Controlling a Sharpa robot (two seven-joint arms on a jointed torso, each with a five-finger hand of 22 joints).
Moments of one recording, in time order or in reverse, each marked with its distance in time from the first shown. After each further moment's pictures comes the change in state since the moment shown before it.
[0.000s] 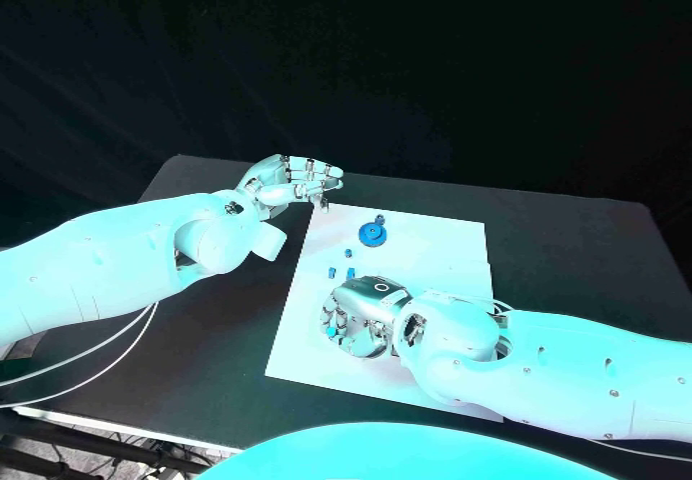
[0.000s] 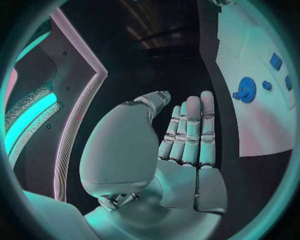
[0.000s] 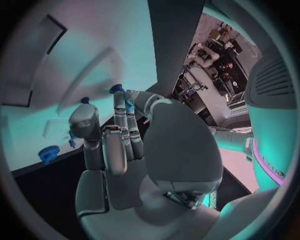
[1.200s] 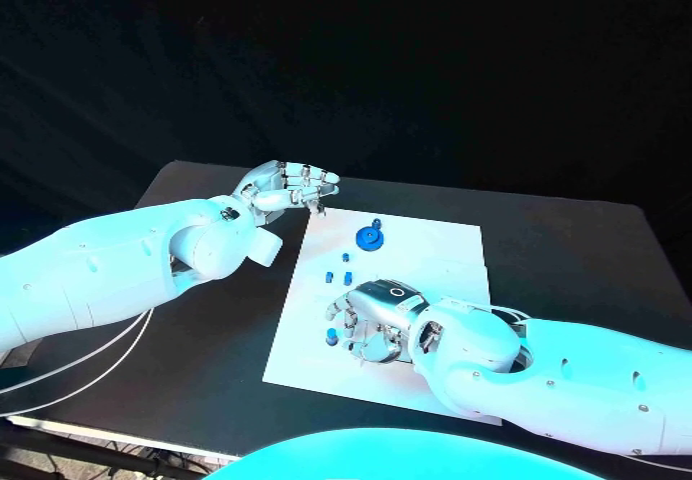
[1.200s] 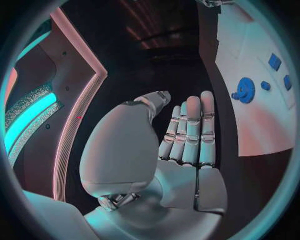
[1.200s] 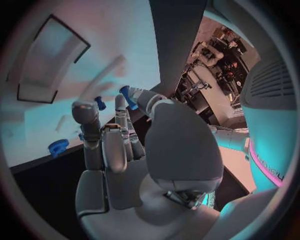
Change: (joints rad) left arm 0.000 -0.004 -0.001 0.000 0.000 0.008 -0.007; left_hand 0.000 0.000 0.000 0.000 0.000 0.000 -0.001 0.000 0.000 0.000 0.000 0.000 -0.001 0.000 0.000 0.000 0.000 0.000 0.000 0.000 -0.004 0.000; right arm -0.003 -0.083 0.002 0.061 -0.024 -0.048 -0.023; right_hand -0.048 -0.041 -0.111 -0.011 0.004 -0.275 -0.011 -0.174 0.024 -0.094 -0.008 0.078 0.052 -0.002 -0.002 -0.031 -0.057 0.000 -0.026 0.001 -0.125 -0.076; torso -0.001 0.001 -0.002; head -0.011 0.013
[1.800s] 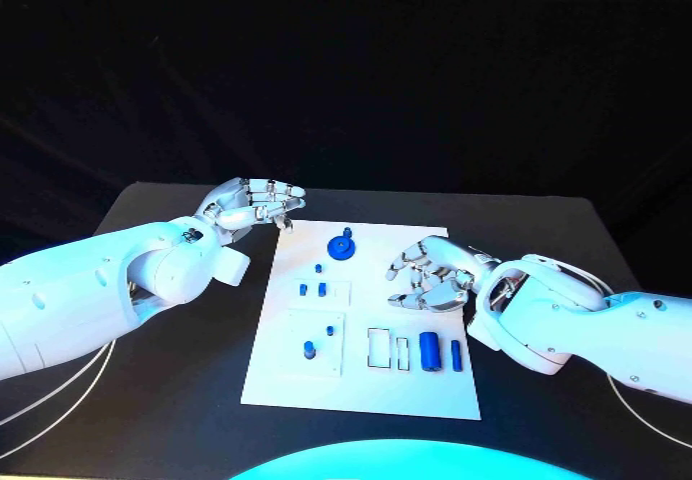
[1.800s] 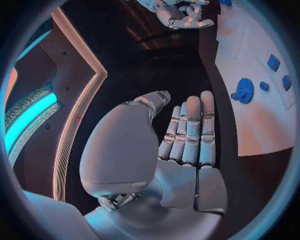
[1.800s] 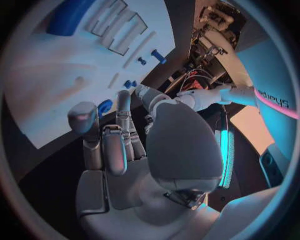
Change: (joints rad) left arm 0.000 -0.007 -0.006 0.001 0.000 0.004 -0.001; left_hand 0.000 0.000 -0.005 0.000 0.000 -0.003 -0.003 0.000 -0.001 -0.003 0.003 0.000 0.000 0.000 0.000 0.000 0.000 0.000 0.000 0.000 0.000 -0.001; right arm 0.112 -0.325 0.011 0.070 0.393 -0.129 0.100; right_hand -0.034 -0.002 -0.154 0.118 0.004 0.162 0.025 0.115 0.007 0.070 -0.002 0.504 0.410 0.001 0.002 0.047 0.112 -0.008 0.069 -0.004 0.079 0.088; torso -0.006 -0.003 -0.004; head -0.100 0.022
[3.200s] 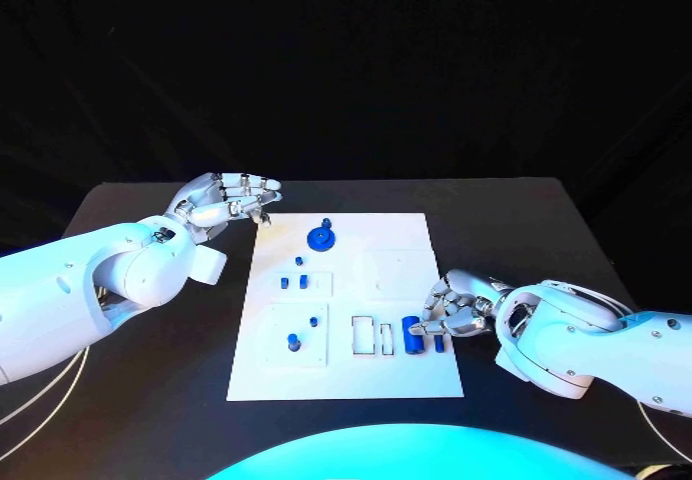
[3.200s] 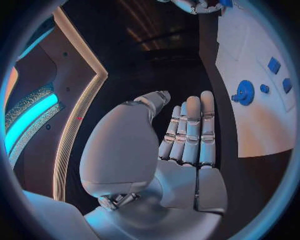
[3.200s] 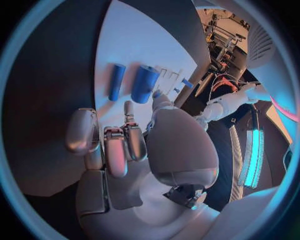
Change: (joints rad) left arm -0.001 -0.009 -0.006 0.009 0.001 -0.001 0.003; left_hand 0.000 0.000 -0.003 0.003 0.000 0.000 0.000 0.004 -0.001 -0.004 -0.004 0.004 -0.001 -0.004 0.004 0.000 0.000 0.000 0.000 0.000 0.000 -0.001; right arm -0.102 -0.153 -0.036 0.075 -0.012 0.050 -0.242; right_hand -0.075 0.128 -0.414 0.107 0.000 -0.001 -0.029 0.190 0.026 0.218 -0.024 0.586 0.727 0.002 -0.013 0.051 0.015 -0.016 0.055 -0.012 0.114 0.125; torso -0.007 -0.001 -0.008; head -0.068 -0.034
